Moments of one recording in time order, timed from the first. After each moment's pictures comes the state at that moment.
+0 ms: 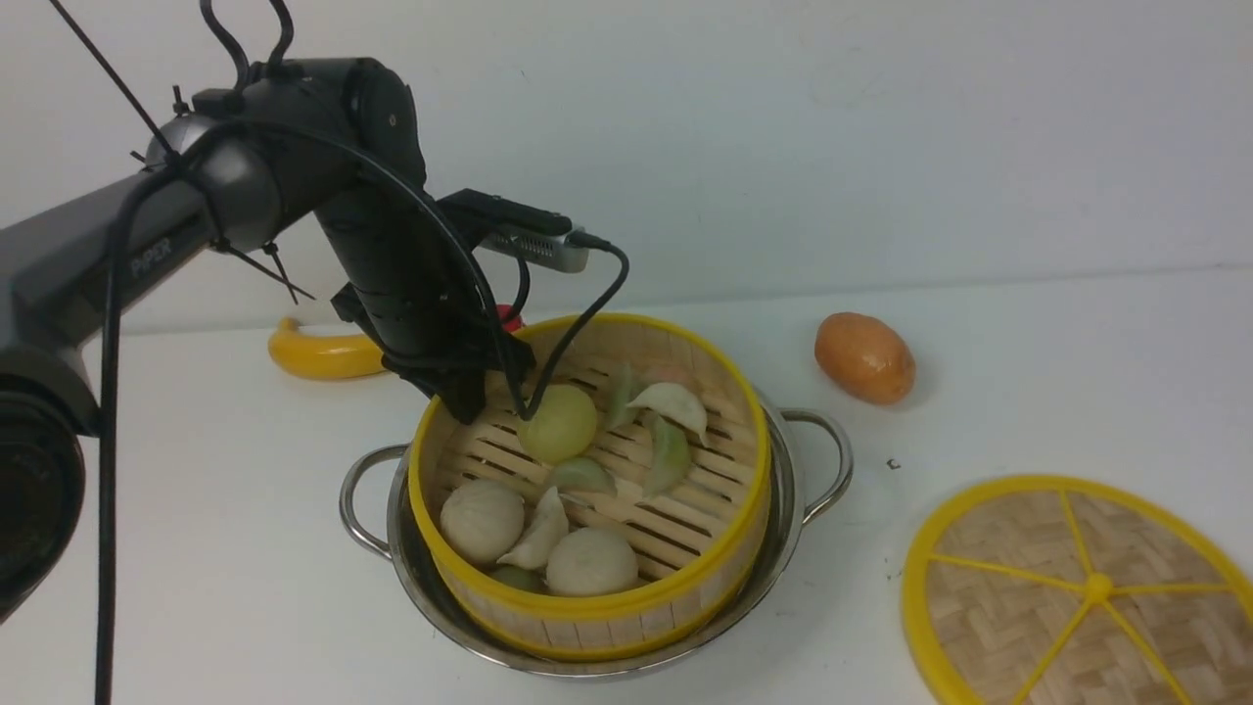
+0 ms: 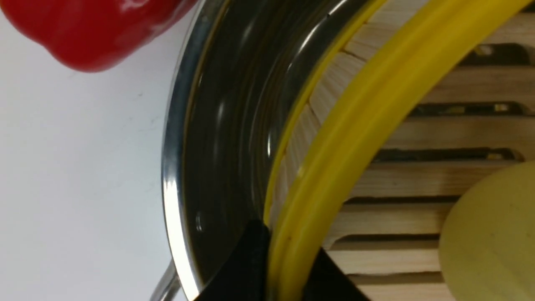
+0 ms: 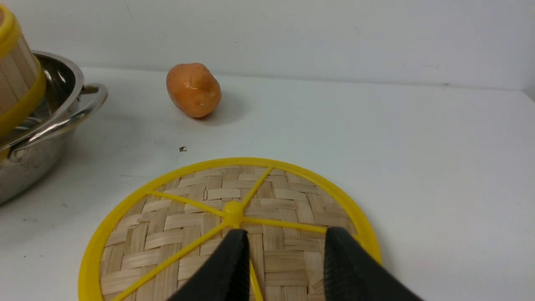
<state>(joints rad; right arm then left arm) 0.07 -0.01 0.02 0.01 0.40 0.00 -0.24 2.09 -1.81 -0.10 1.22 0.29</state>
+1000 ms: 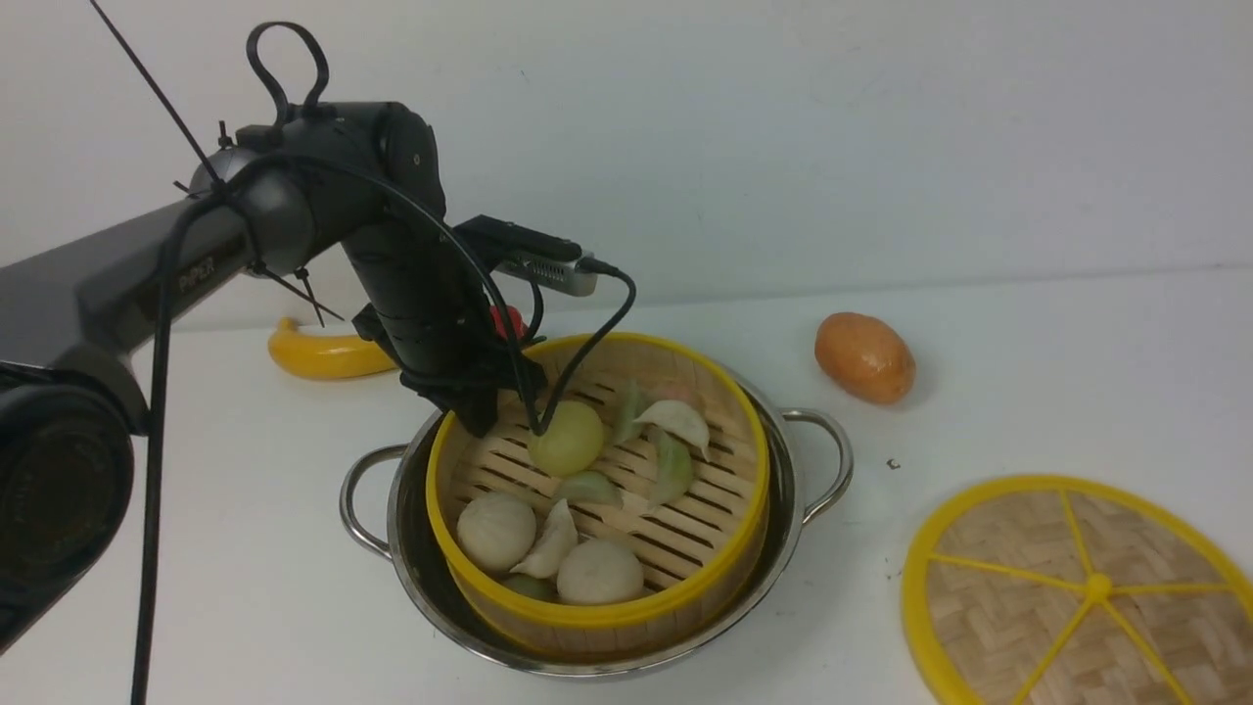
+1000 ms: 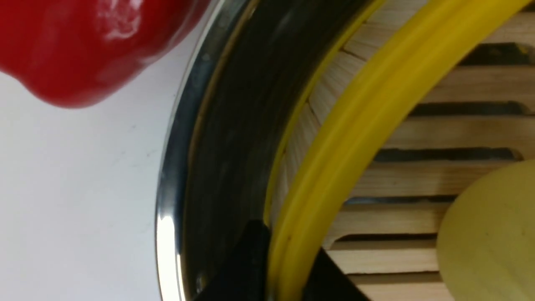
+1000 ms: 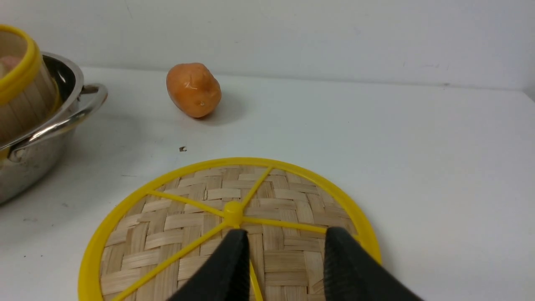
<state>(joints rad) 0.07 -0.01 0.02 0.01 0.40 0.00 -0.24 2.14 -1.81 -0.10 1.15 0.30</state>
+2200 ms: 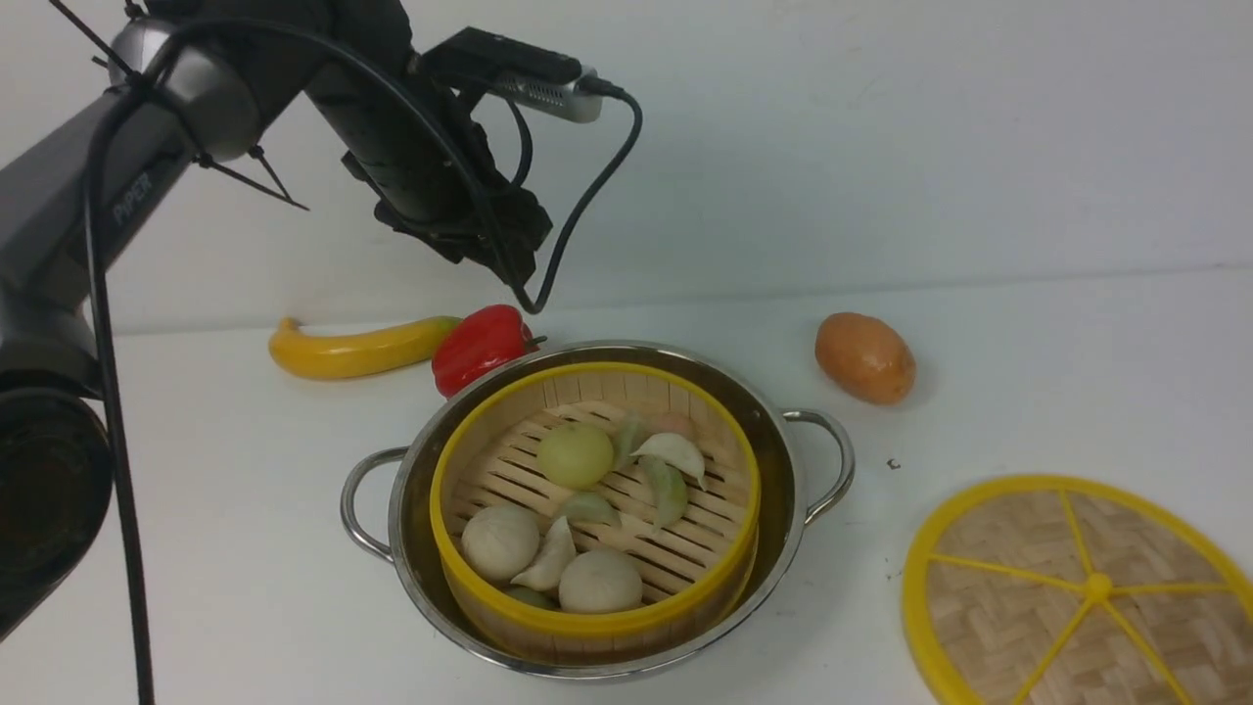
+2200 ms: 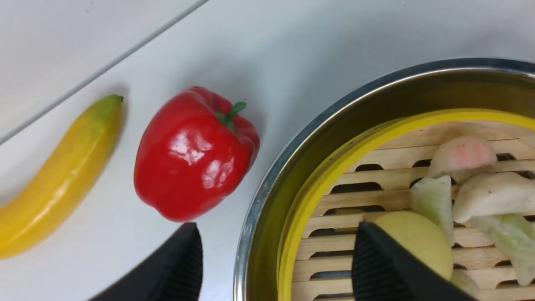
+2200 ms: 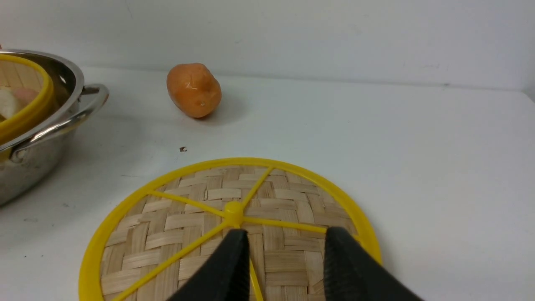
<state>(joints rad) 0.07 -0.01 0.02 0.01 0.40 0.00 -0.24 2.11 -2.12 -0.13 1.23 0.34</state>
